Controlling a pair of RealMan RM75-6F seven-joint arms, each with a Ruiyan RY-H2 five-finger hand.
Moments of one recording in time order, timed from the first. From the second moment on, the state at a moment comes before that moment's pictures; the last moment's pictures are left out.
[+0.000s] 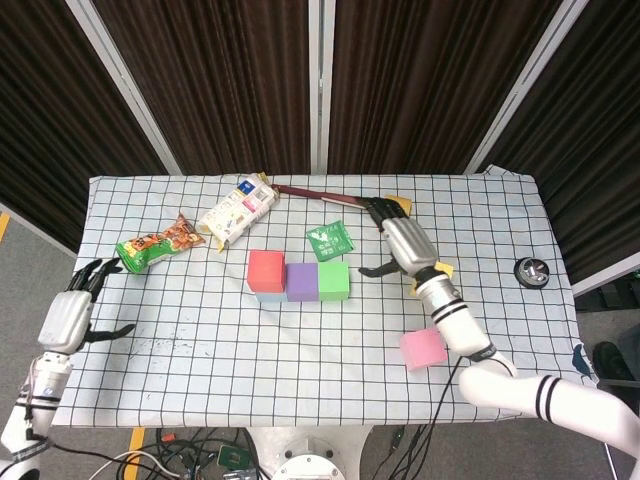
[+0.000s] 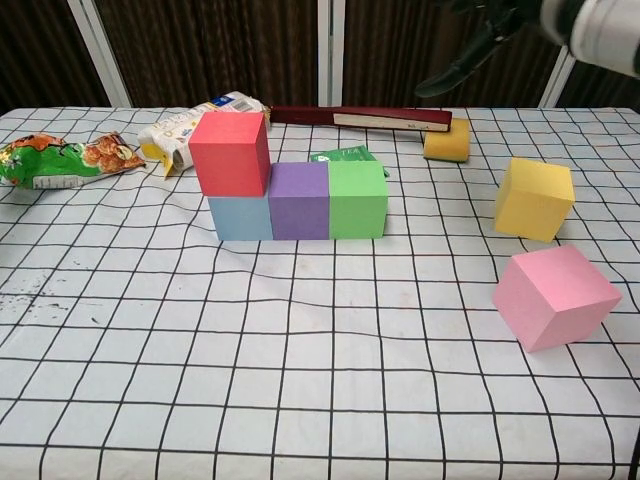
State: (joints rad) left arm -0.29 -1.30 0.00 -1.35 1.45 1.41 -0.35; right arm 0.83 -1.42 0.37 -1.57 -1.00 0.87 -0.05
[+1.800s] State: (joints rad) left arm -0.15 -1.43 0.03 -1.19 1.57 1.48 -0.32; right arm 1.22 -1.87 0.40 -1.29 -0.65 0.95 -0.43
